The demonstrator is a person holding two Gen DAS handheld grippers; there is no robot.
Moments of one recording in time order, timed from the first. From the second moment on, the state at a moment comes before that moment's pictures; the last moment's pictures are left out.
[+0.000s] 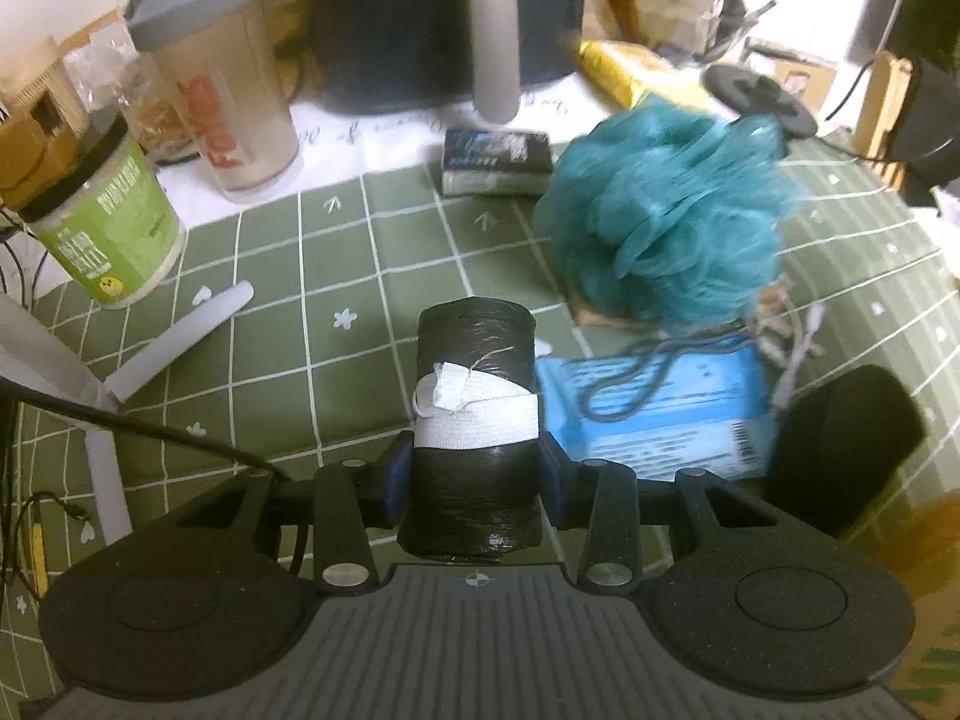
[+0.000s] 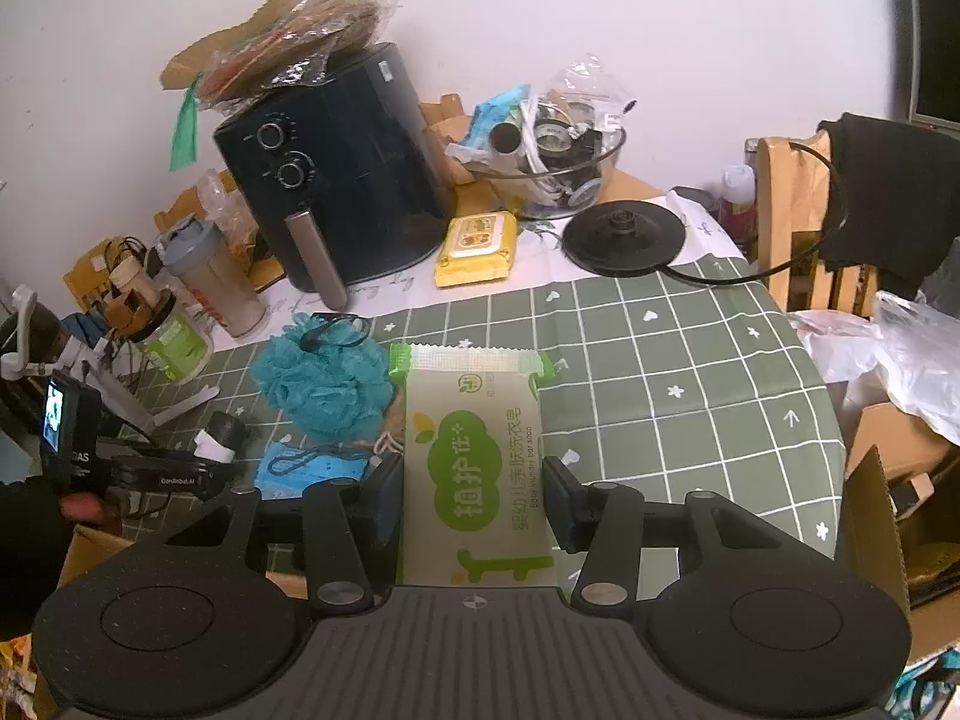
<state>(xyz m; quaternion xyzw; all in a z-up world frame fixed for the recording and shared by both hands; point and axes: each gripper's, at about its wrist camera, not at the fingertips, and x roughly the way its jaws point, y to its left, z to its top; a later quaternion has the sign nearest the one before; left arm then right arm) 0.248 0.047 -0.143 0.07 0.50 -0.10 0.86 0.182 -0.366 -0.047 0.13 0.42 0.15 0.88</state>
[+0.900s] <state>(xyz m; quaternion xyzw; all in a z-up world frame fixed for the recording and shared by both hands) 0.141 0.036 -0.013 0.01 0.43 -0.12 0.89 0.137 -0.346 -0.023 0.11 0.41 0.28 0.86</state>
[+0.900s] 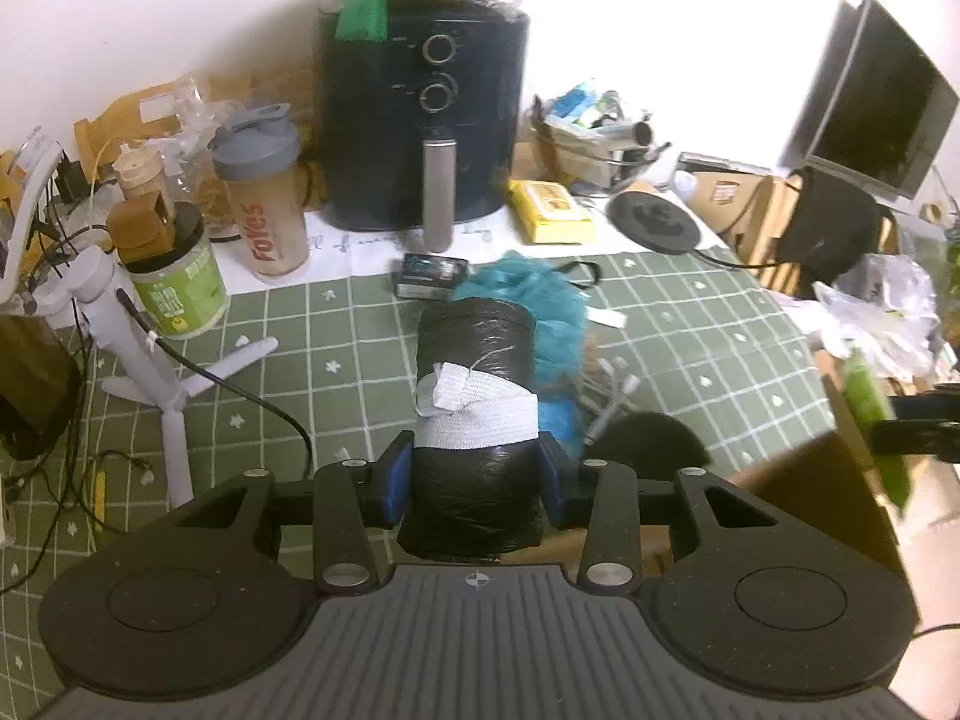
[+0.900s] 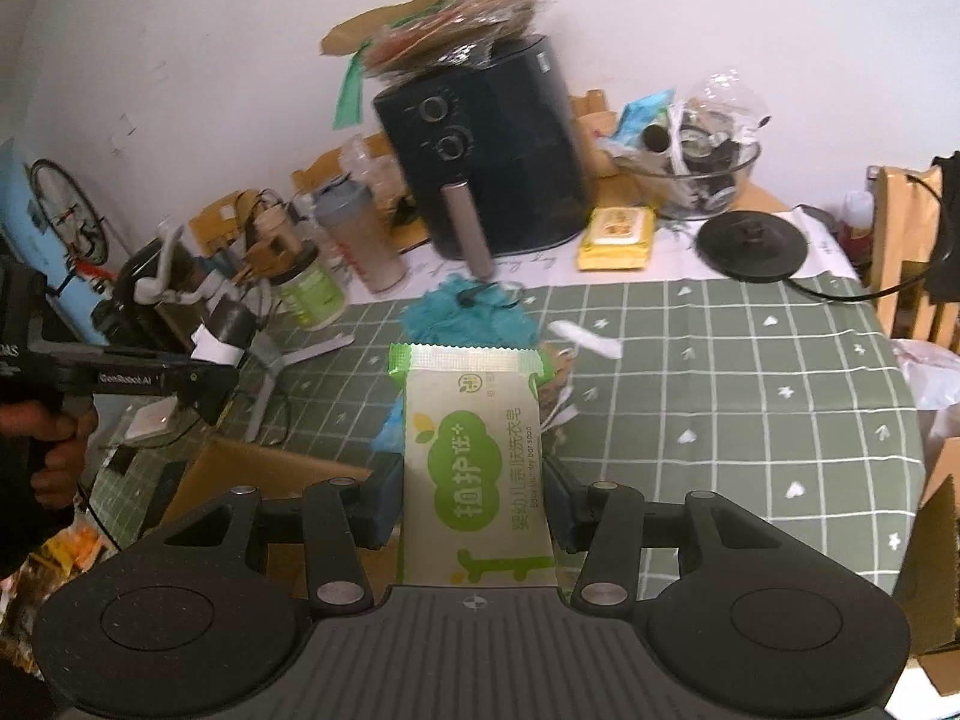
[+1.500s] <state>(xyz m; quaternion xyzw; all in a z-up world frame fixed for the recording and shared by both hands) 0.079 0.008 -0.026 -0.01 0.47 -0.15 0.87 0.102 -0.321 -0.029 0.10 0.44 0.33 0.83</state>
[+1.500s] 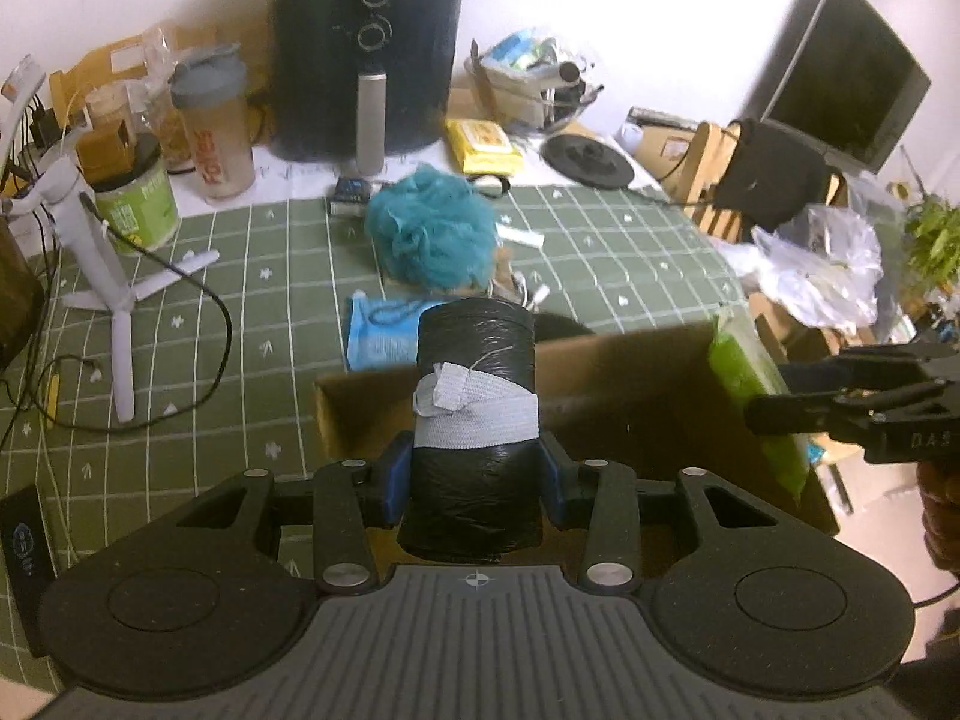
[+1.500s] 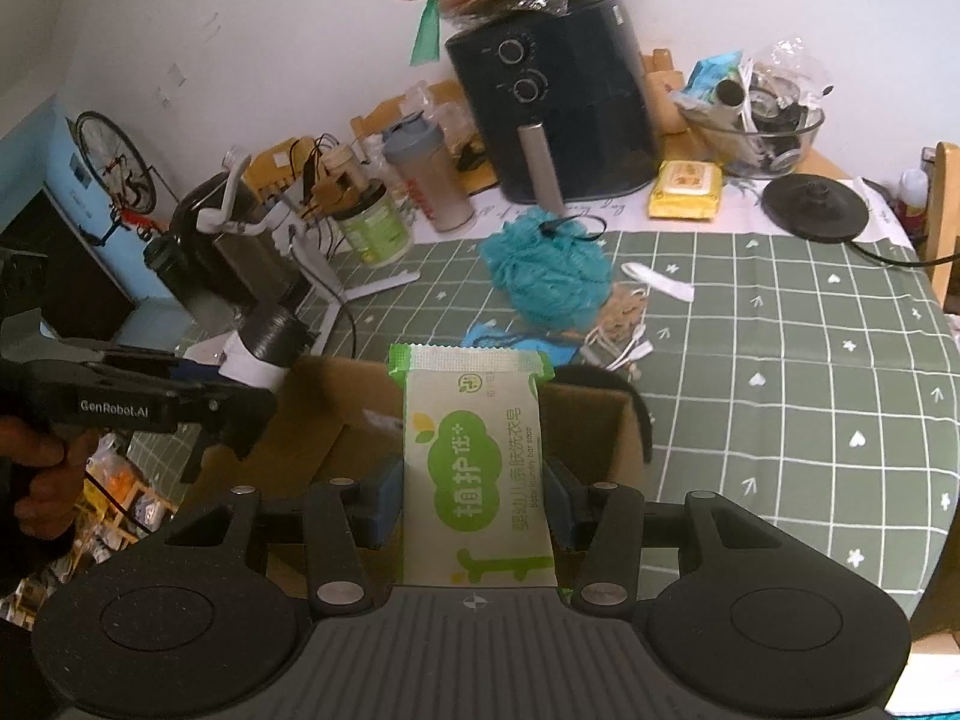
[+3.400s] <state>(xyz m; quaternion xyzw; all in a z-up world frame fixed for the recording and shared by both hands) 0.075 0.018 -0.036 -0.02 0.49 -0.06 0.87 0.129 -0.348 -0.038 0.06 0.44 0.27 0.85</state>
